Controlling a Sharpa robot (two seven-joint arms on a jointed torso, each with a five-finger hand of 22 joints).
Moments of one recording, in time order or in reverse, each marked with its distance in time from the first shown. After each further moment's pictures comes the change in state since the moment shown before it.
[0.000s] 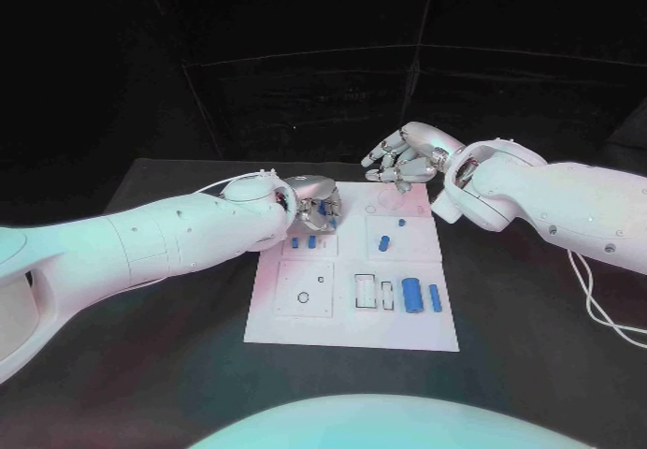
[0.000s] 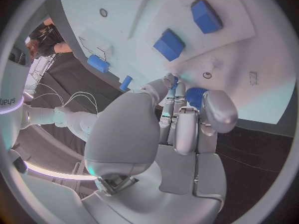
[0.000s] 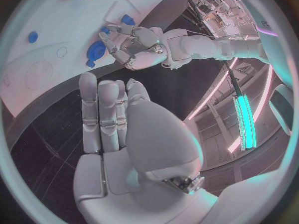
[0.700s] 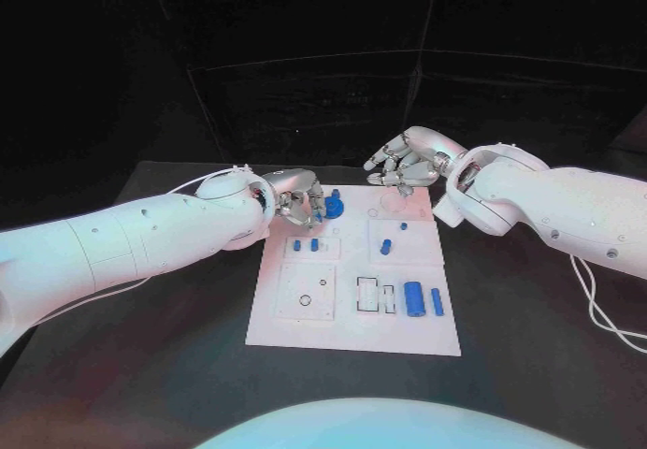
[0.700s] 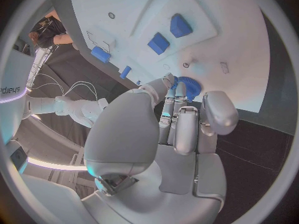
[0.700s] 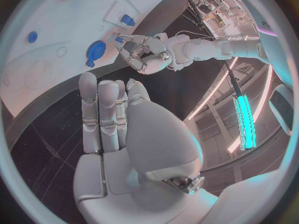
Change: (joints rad) left arm 0.001 -0.109 0.039 0.070 0.043 -0.011 0.005; left_hand -0.011 -0.011 0.003 -0.003 0.000 0.004 0.004 -0.005 -0.003 0.004 0.004 -0.009 -0.003 0.000 0.000 0.000 -0.009 0.000 0.000 0.000 0.011 0.013; right arm -0.002 0.000 0.000 -0.003 0.000 0.000 0.002; right_hand 0.000 0.000 0.000 0.000 0.000 0.000 0.000 0.000 0.000 0.000 0.000 0.000 0.000 0.000 0.000 0.000 0.000 0.000 0.000 0.000 0.000 0.000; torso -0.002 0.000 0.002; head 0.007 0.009
